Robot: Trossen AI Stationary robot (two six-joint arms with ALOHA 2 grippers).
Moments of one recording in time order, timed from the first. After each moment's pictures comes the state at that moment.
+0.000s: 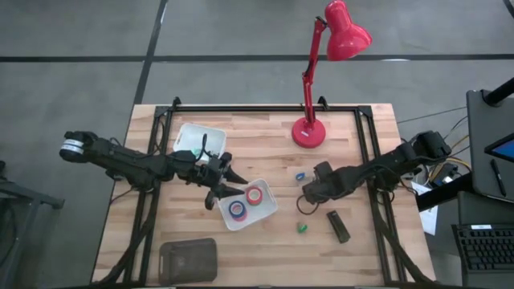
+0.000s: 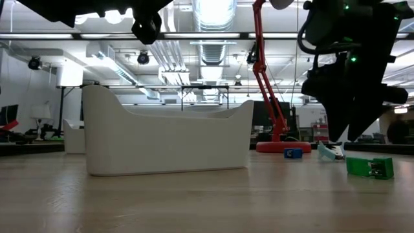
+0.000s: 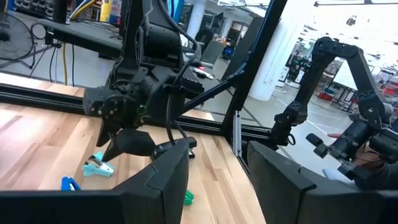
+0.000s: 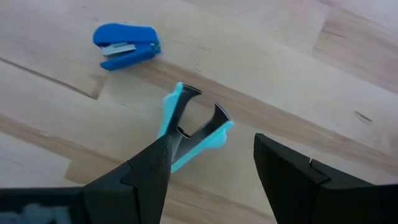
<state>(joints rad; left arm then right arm) -0.13 1.14 0.60 0.57 0.13 -0.30 0.26 1.48 0.78 -0.82 0.37 1.46</state>
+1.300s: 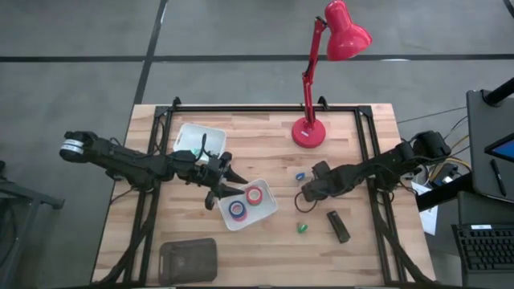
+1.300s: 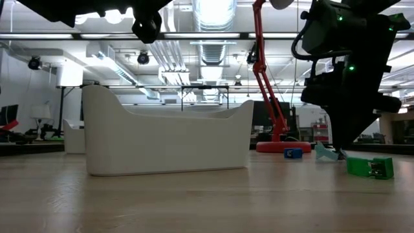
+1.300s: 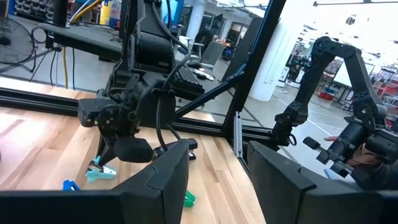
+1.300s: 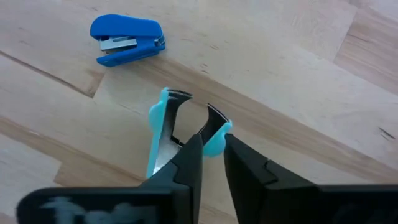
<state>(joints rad) -0.13 1.14 0.60 0.58 0.13 -0.29 0.22 1.48 0.72 -0.72 0.34 1.35</state>
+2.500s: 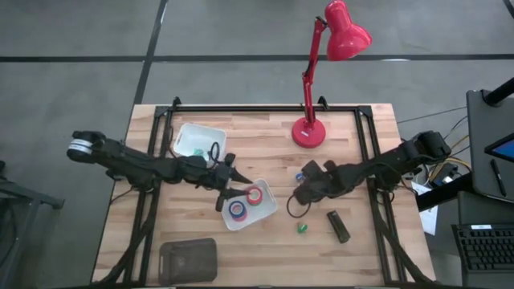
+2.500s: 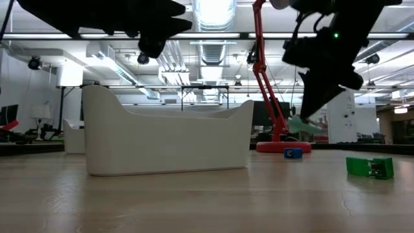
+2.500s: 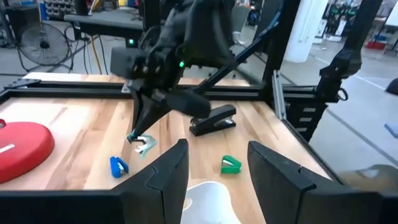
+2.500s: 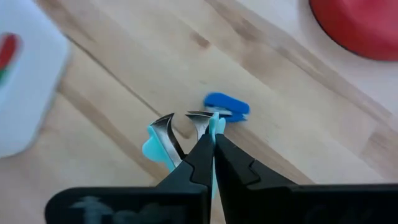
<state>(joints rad) -0.13 1.26 0.60 0.55 0.04 -0.10 0.27 1.48 0.89 -0.72 0.48 1.10</state>
